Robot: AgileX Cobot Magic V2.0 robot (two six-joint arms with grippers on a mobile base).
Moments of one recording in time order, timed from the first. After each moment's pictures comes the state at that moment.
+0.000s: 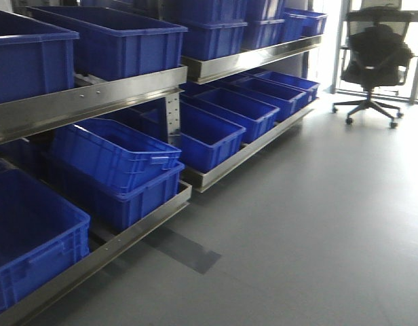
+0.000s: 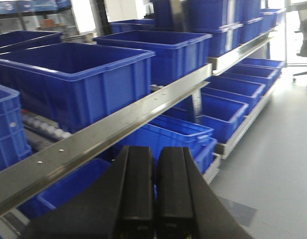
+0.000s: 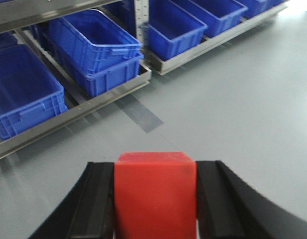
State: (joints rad) left arm -0.01 -0.01 0.01 -0.01 0.03 0.14; right arm 0.21 0.39 -0.42 0.05 0.44 -0.02
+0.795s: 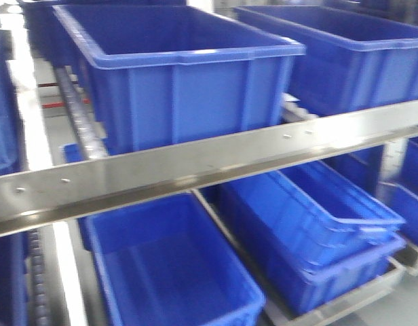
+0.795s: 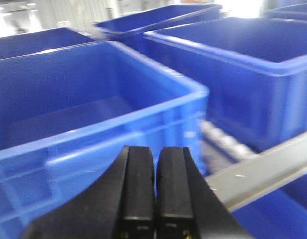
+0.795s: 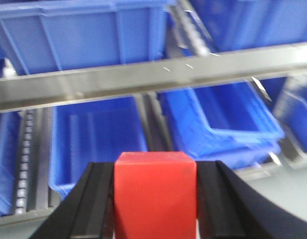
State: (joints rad) left arm -0.01 -0.01 0.01 -0.01 0.03 0.14; right arm 0.21 0.39 -0.42 0.05 0.44 -0.02
